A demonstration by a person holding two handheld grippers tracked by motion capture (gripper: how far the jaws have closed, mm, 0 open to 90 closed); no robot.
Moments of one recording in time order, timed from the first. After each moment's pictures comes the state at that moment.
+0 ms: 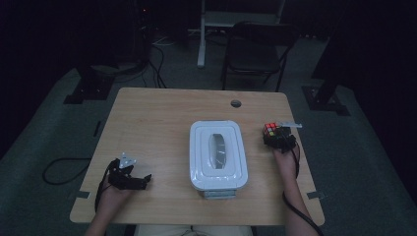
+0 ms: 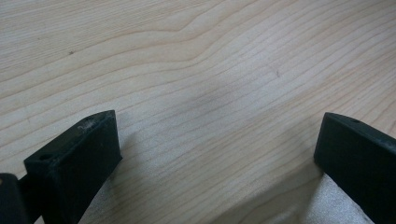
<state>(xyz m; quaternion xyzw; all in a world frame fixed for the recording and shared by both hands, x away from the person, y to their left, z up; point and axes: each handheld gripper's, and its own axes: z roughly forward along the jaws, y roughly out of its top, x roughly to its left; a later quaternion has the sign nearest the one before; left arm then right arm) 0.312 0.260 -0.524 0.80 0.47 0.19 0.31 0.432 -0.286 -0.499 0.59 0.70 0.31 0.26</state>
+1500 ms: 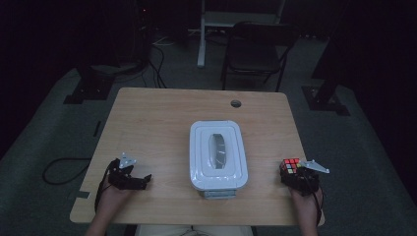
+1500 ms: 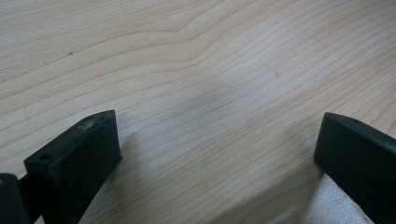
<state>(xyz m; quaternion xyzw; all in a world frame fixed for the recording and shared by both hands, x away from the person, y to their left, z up) 0.312 0.260 -0.524 0.80 0.47 0.19 0.31 0.294 -0.324 -0.514 0.63 0.66 0.31 0.27</state>
